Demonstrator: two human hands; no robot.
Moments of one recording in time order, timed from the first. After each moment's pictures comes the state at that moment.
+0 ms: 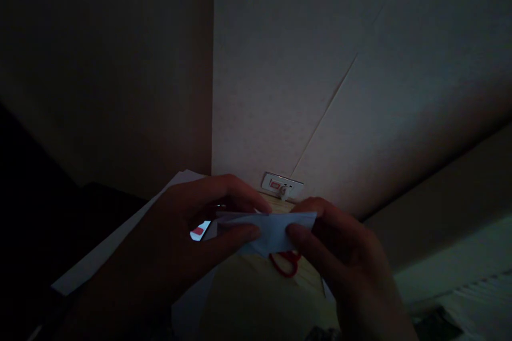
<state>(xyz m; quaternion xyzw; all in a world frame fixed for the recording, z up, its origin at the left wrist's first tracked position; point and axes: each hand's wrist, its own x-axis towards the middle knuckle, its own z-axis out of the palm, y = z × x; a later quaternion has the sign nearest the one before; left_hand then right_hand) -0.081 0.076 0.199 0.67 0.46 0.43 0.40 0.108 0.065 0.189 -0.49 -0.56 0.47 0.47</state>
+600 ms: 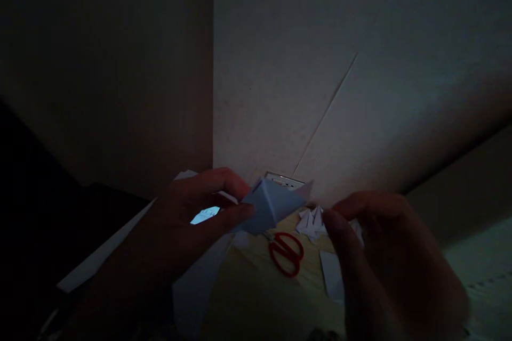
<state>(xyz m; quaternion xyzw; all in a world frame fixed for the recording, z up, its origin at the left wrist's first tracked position) -0.078 0.078 0.191 0.63 0.49 0.47 0.39 0.105 0.061 0.180 -0.51 -0.60 0.10 0.60</state>
